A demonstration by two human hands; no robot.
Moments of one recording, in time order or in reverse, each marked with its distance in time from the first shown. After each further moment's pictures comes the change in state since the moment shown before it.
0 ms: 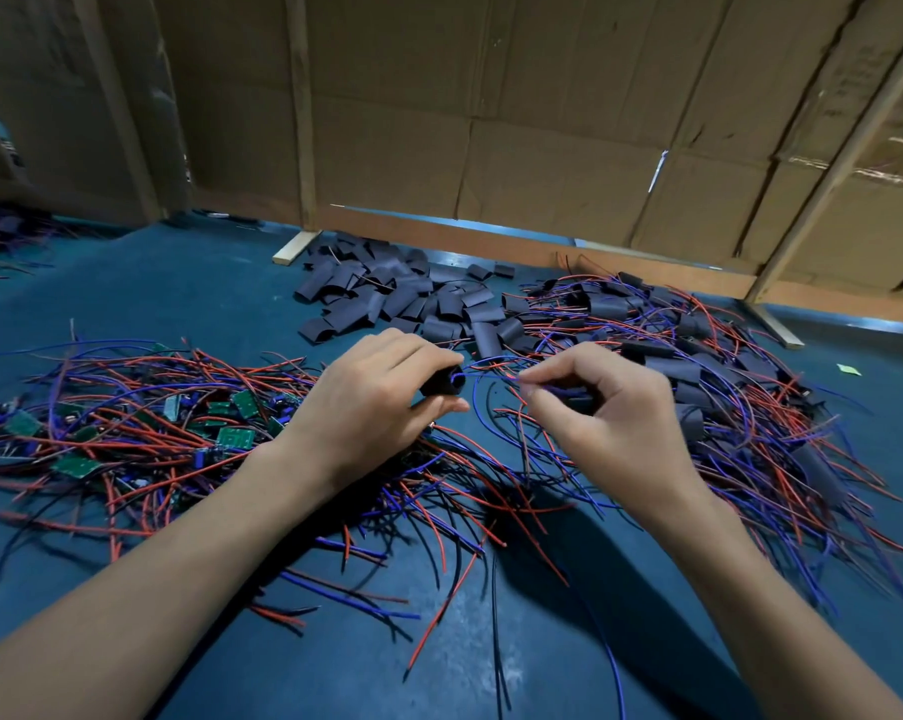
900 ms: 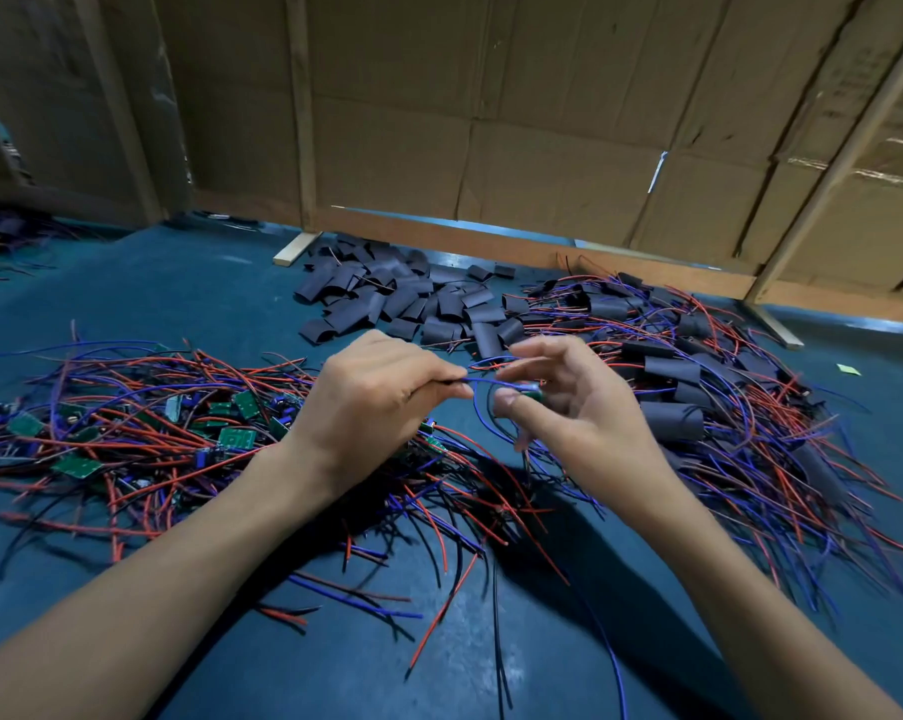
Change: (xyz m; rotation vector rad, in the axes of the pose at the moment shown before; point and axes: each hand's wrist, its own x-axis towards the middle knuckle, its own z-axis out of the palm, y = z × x) left_hand 0.002 0.006 -0.001 -0.145 0.206 0.028; right_hand 0.000 0.004 0.013 0.444 -0.185 0.292
